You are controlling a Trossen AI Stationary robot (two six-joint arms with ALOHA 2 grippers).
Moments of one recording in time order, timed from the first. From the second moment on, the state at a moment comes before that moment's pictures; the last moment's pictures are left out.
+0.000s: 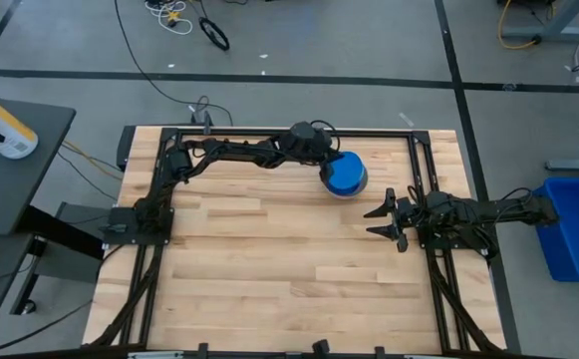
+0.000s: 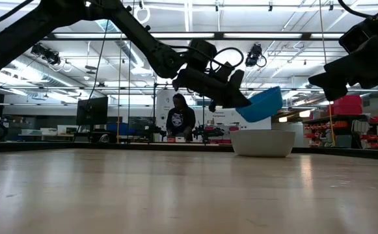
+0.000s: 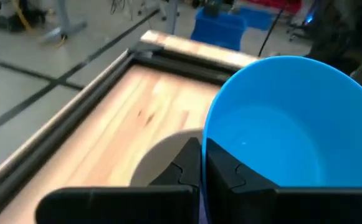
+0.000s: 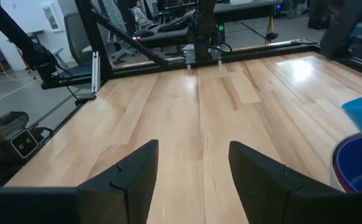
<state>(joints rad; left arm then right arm) 0.39 2.23 1.57 0.34 0.18 -0.09 0.05 0.18 0.01 0.02 -0.05 0.16</state>
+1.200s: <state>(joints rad) 0.36 2.34 1.74 0.00 0.06 -0.05 0.05 0.18 0.01 0.02 -0.05 0.20</state>
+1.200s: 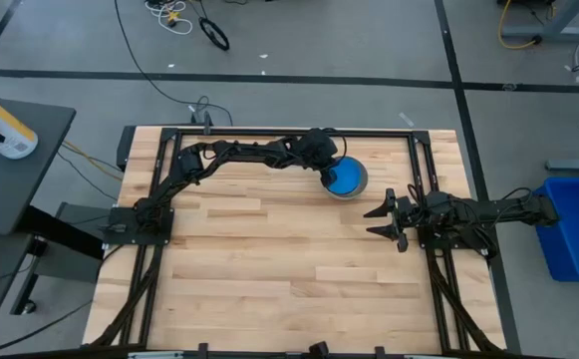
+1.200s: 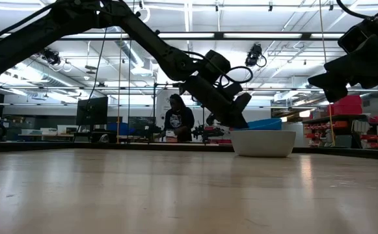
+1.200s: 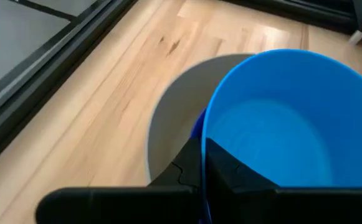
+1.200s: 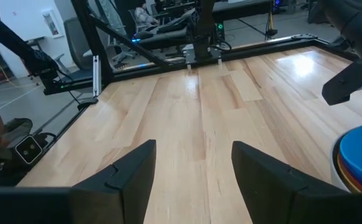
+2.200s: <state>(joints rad) 0.33 2.35 1.89 -0.27 0.04 0.03 0.05 0.18 0.01 0.02 -0.05 0.25</state>
